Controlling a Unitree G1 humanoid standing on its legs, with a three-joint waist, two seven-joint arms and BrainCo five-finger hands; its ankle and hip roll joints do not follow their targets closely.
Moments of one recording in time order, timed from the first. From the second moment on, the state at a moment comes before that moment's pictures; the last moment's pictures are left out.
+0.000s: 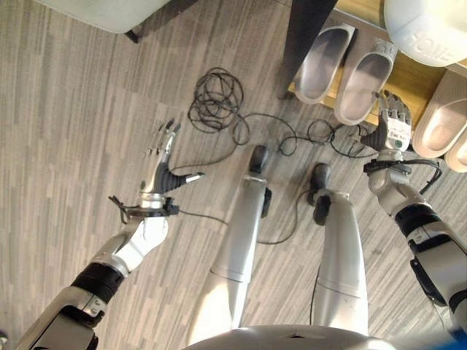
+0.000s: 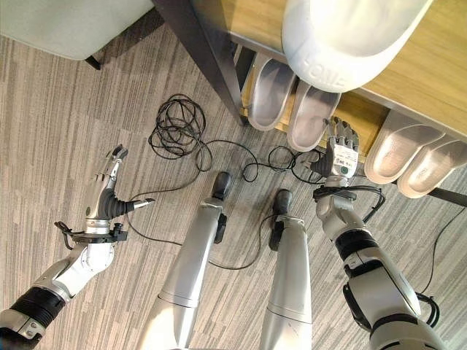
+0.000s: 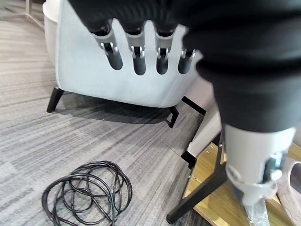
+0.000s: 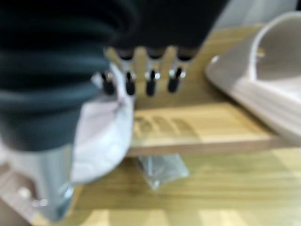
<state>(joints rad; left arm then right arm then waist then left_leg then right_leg) -0.21 0.72 -0.39 0.30 0.38 -0.34 0.83 -0.72 -0.57 0.41 0.87 -0.50 0.01 -0.77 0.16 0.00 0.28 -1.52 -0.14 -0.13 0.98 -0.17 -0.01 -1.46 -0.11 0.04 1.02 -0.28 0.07</state>
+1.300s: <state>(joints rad) -0.20 0.72 -0.38 0.30 0.36 -0.34 0.75 -0.54 -0.57 0.36 0.78 -0.50 0.05 -0.75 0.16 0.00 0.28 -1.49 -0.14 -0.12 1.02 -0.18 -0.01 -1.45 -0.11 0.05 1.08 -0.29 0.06</state>
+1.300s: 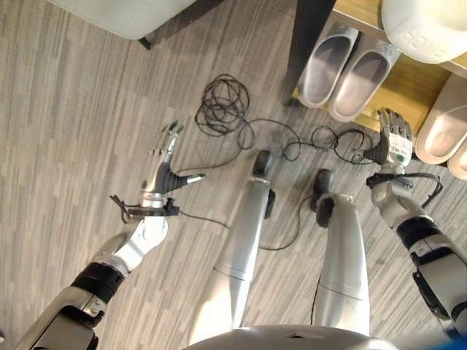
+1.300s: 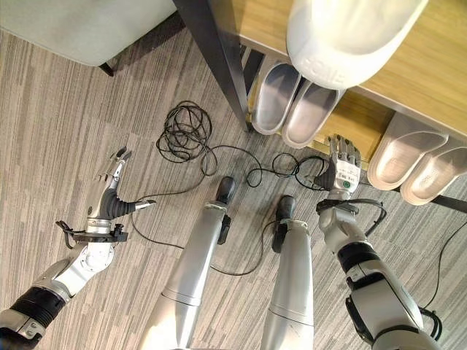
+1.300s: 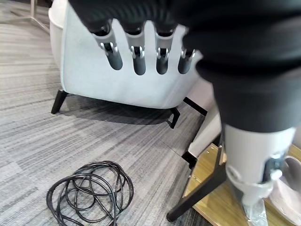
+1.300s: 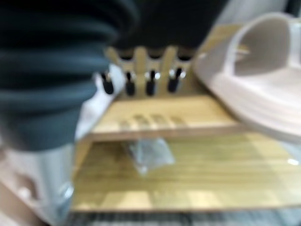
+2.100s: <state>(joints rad) -0.12 0.61 -0.39 0.42 0.29 -0.33 0.61 -0.13 -0.49 0.43 0.55 -0.52 -0.11 -0.58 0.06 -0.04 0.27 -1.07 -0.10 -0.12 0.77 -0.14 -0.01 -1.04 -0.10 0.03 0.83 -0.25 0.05</state>
